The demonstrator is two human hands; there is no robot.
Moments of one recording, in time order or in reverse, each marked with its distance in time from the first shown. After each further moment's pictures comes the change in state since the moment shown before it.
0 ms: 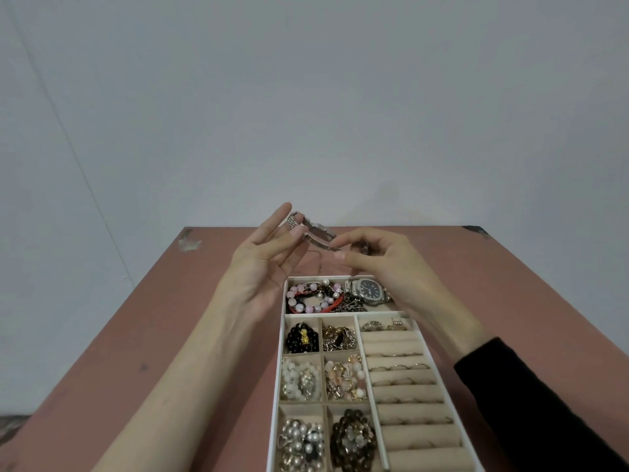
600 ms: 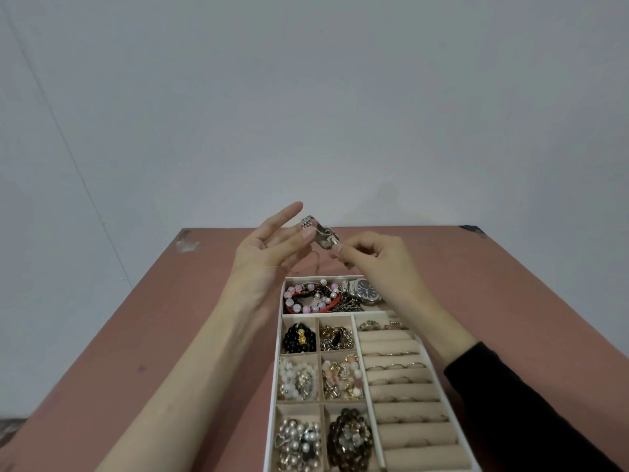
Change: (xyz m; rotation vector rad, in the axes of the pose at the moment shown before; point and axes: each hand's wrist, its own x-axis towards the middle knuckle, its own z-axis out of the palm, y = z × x) left_hand -0.005 -0.006 0.004 0.210 -0.068 0.130; right_hand -0.003 -0.001 0.010 -0.192 0.152 -0.054
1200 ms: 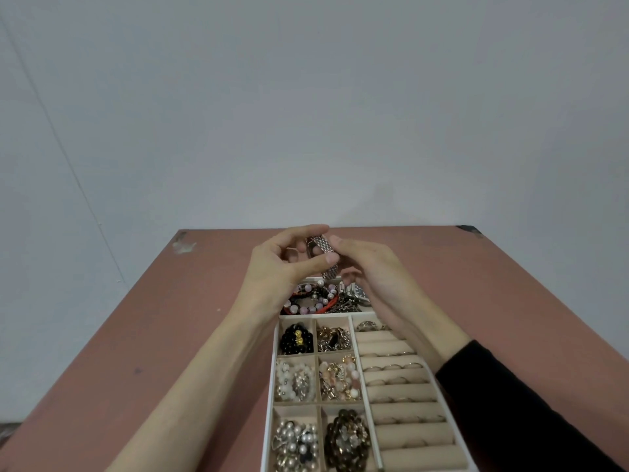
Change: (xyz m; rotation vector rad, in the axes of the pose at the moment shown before) left_hand -0.001 -0.013 0.004 0.398 -0.037 0.055; right_hand -0.002 0.000 0.006 0.431 -0.153 0.181
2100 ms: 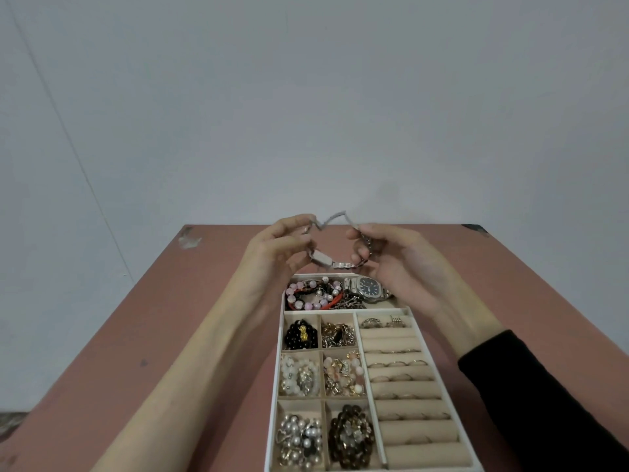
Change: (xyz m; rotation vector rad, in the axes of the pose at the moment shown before) left_hand 0.004 0.008 -0.011 -0.290 -0.069 -0.088; right_hand 0.005 -0.010 -0.027 0.318 -0.150 0.076
